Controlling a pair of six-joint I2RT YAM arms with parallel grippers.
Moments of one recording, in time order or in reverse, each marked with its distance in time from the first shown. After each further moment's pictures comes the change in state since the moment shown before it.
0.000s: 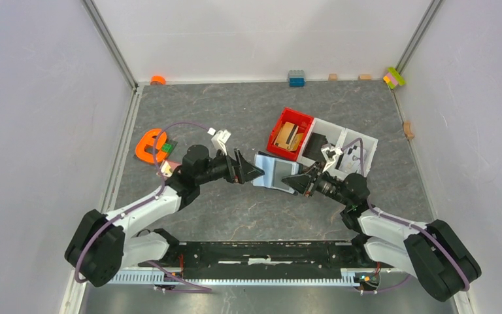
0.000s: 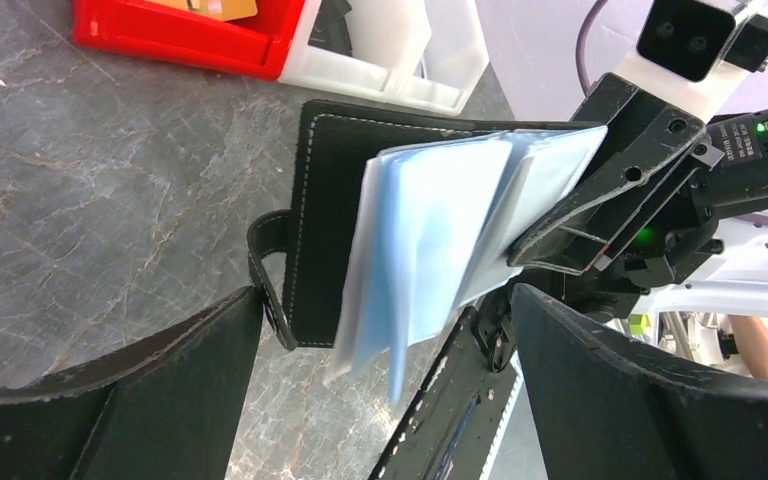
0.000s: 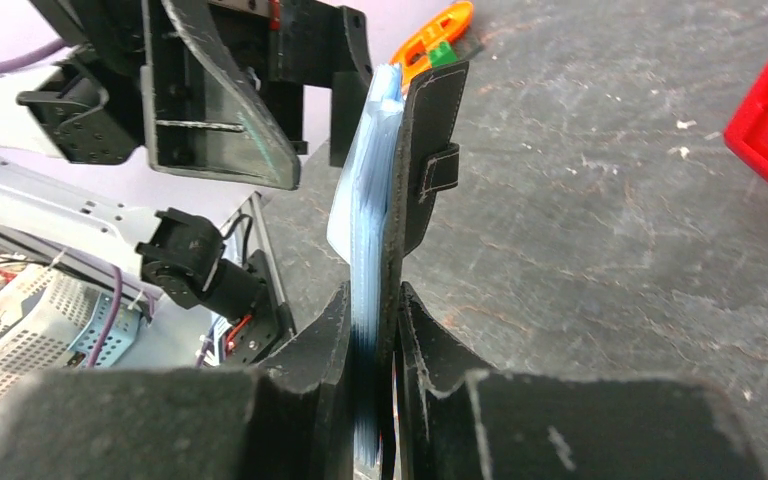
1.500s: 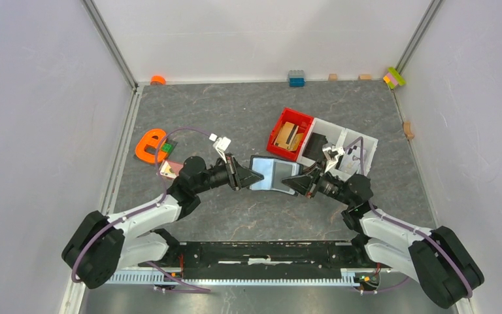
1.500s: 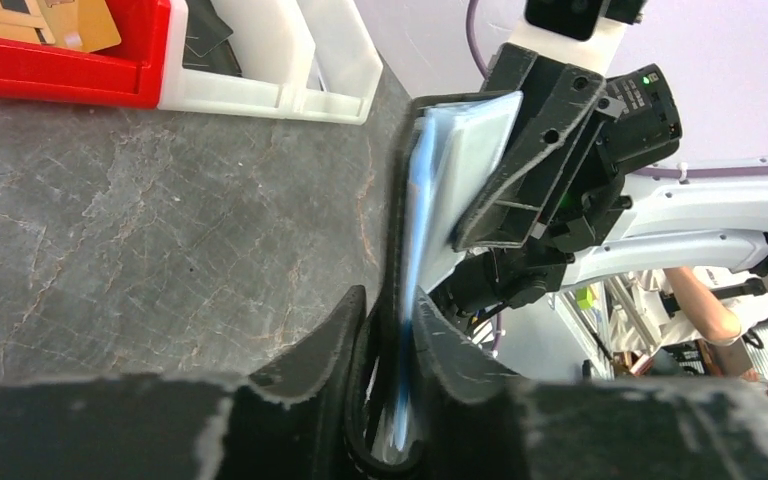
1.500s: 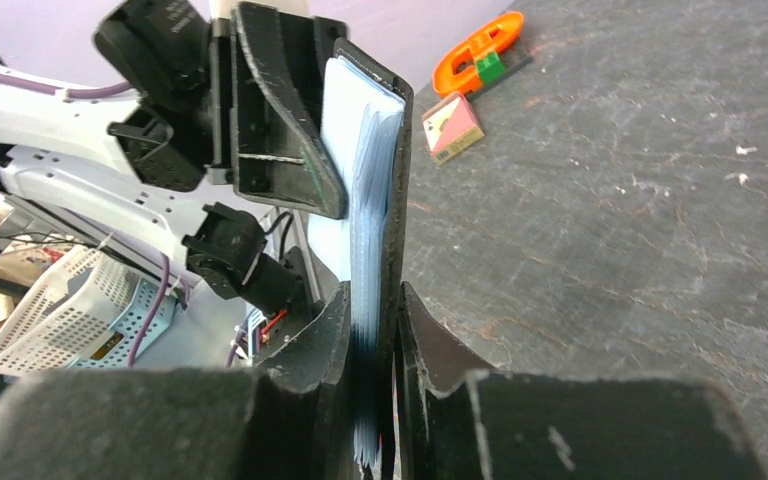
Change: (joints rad) left arm -0.067 -0.031 -0.126 0.326 0.048 -0.082; right arm -0.001 -0.074 0.006 0.035 -0.070 0.054
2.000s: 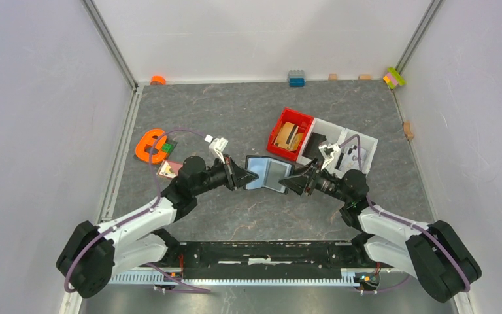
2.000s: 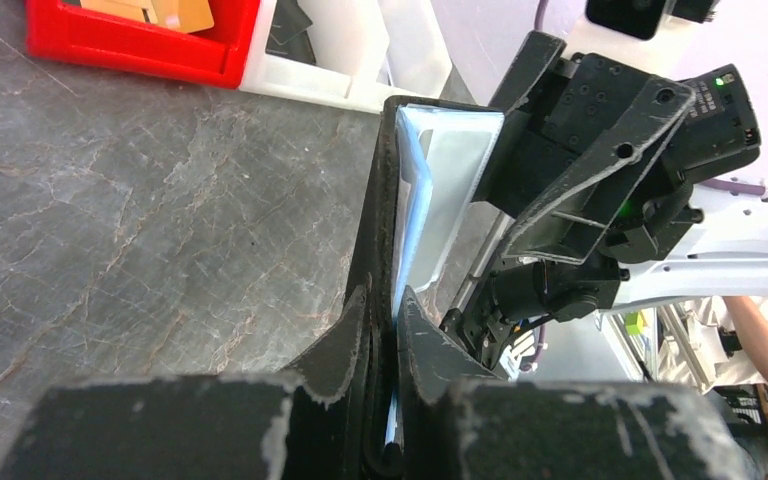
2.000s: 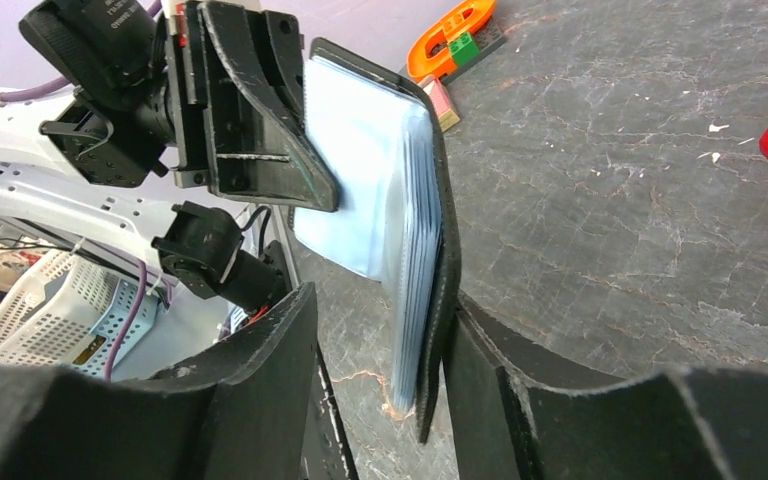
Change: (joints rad) left arm -0.002 -0.081 0.021 -0.221 -0.127 0.059; right arm 0.000 0.050 0.035 -0.082 0.017 -0.040
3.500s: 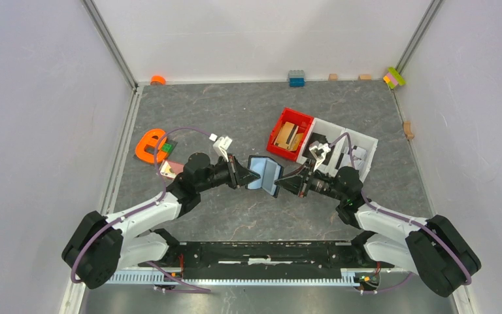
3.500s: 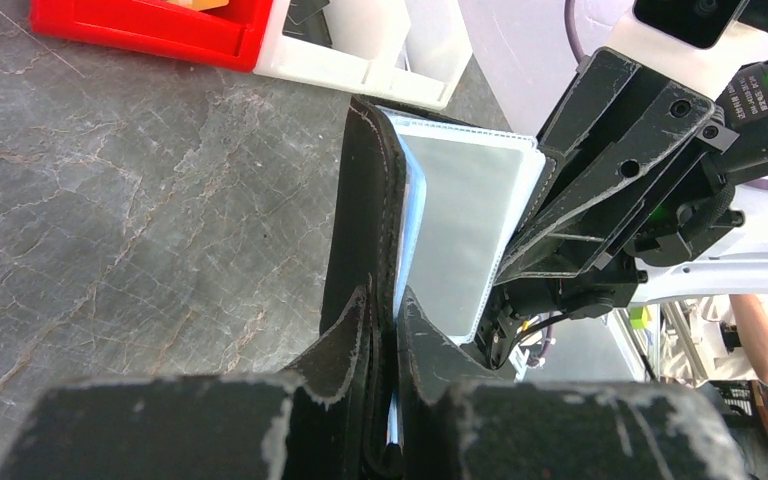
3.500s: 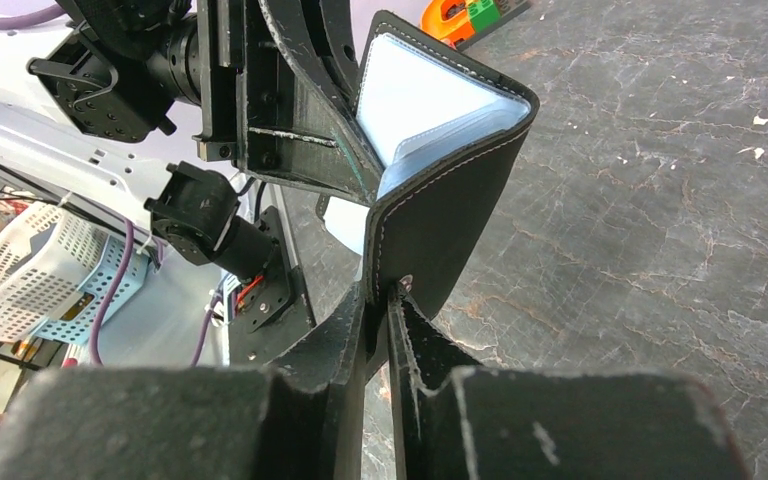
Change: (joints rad) left arm 0.005 0.074 0.026 -0.002 0.029 0.005; right arm 0.065 0.043 0.049 -0.061 -0.016 -0.076
